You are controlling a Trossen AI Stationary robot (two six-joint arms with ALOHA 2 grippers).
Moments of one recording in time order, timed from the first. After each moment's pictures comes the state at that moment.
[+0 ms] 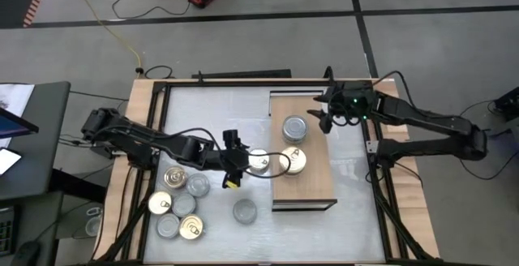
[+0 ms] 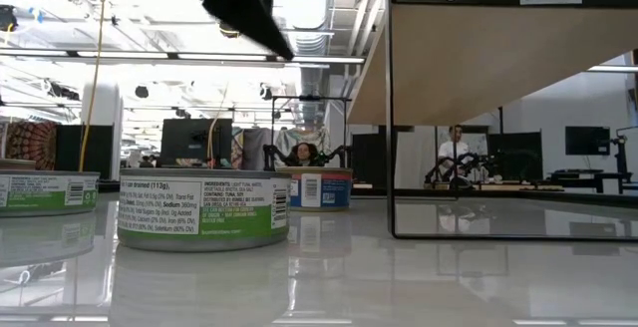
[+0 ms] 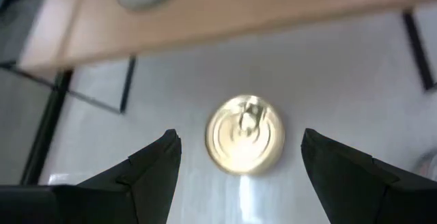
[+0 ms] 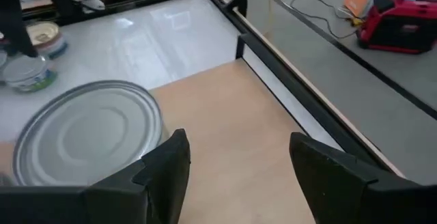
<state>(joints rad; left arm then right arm) -0.25 1.50 1.17 -0.47 -0.48 -0.01 -0.38 0.92 0.83 -0.42 0.09 0.04</state>
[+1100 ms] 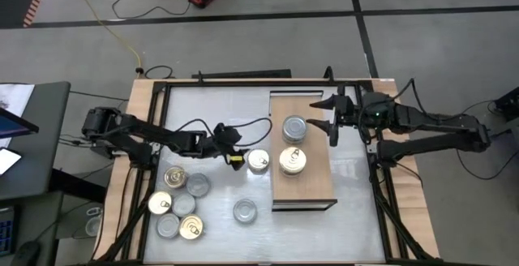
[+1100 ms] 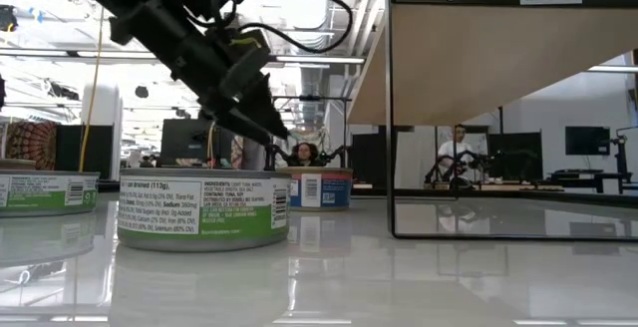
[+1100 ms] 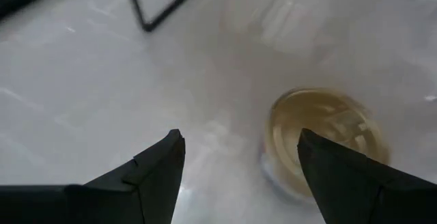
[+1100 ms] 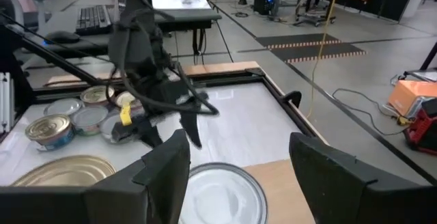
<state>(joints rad) -0.02 1.49 0.73 0.14 -0.40 -0.39 -0.12 0.81 0.83 -0.21 0.14 -0.01</state>
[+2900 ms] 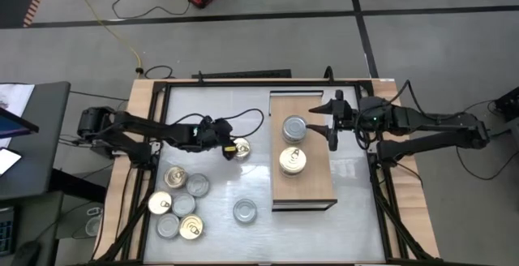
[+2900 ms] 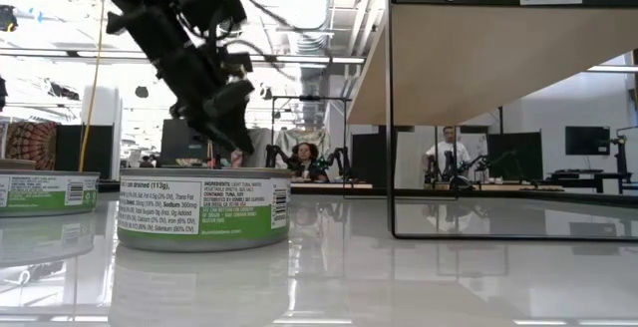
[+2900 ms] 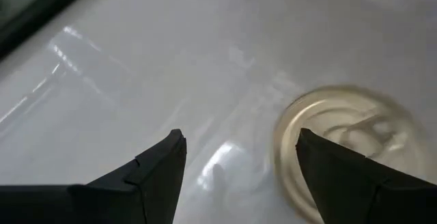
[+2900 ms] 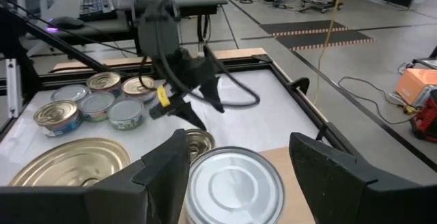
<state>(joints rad) 0.06 1.44 0.75 -0.20 -0.52 -0.45 -0.06 0.82 0.83 -0.25 0.18 0.02</state>
